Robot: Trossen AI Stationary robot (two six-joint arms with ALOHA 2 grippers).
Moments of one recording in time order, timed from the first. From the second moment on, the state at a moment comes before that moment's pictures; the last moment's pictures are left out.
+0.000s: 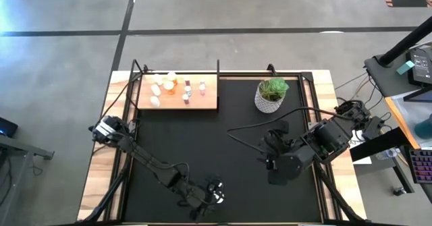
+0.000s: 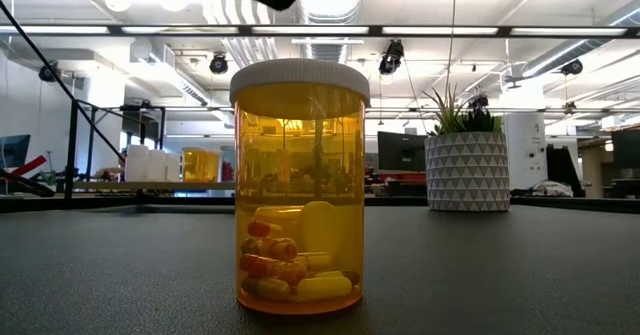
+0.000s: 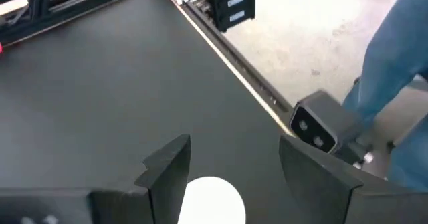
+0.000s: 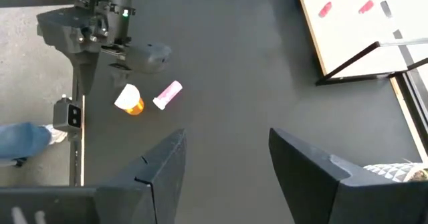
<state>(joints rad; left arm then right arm) -0.61 1.88 1.23 0.10 -0.16 0.04 0.58 1.73 2.21 -1.53 0.42 0.57</state>
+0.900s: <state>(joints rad) -0.59 1.90 1.23 0.10 -0.17 0.06 0.58 1.73 2.20 -1.53 0.42 0.58</state>
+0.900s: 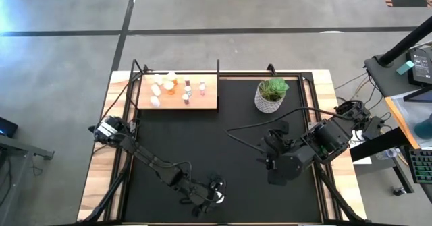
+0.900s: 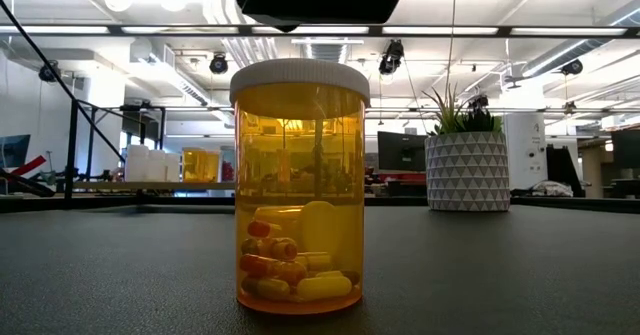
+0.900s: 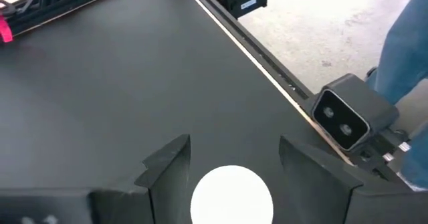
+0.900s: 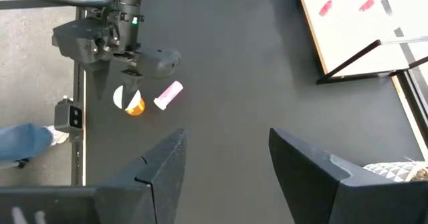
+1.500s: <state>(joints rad) -0.60 1.89 1.23 0.10 -0.35 -0.48 0.58 1.73 2.20 -1.53 0.42 0.58</state>
